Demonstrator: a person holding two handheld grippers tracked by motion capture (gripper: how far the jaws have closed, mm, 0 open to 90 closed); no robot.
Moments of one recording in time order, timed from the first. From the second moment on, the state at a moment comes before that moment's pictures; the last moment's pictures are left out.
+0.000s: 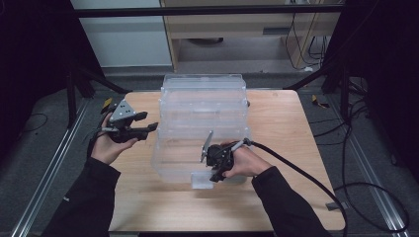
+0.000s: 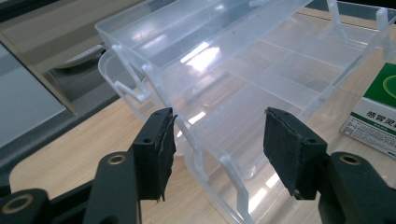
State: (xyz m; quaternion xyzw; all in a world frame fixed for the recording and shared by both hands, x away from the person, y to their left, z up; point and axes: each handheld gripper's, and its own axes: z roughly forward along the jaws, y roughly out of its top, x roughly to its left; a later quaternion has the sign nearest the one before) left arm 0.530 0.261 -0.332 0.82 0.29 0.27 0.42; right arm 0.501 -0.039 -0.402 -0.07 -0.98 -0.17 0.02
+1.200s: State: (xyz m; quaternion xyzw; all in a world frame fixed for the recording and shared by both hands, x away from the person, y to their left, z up) left arm 0.562 0.207 -0.291 0.89 0.14 0.25 0.35; right arm 0.501 -0.040 -0.402 -0.07 -0.98 -0.17 0.02
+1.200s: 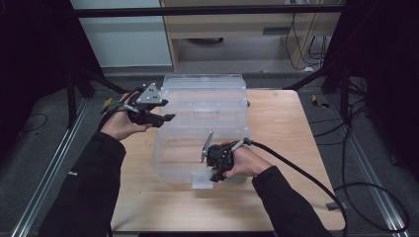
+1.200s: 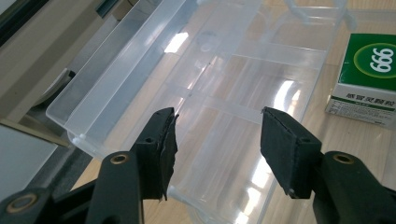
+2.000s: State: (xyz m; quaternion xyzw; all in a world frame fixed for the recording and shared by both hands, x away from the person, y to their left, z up) left arm 0.581 0.173 -0.281 0.92 0.07 0.27 0.27; right arm 0.501 -0.040 -0.403 -0.06 -0.98 -0.17 0.02
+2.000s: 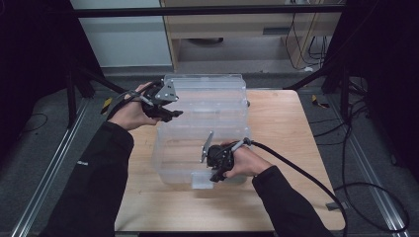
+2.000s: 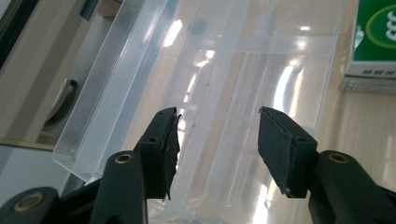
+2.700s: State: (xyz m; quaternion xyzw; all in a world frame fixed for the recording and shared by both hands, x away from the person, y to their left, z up) left arm 0.602 0.162 -0.289 0.93 0.04 0.28 0.24; right arm 0.501 -0.040 -0.403 -0.06 -0.98 -0.17 0.02
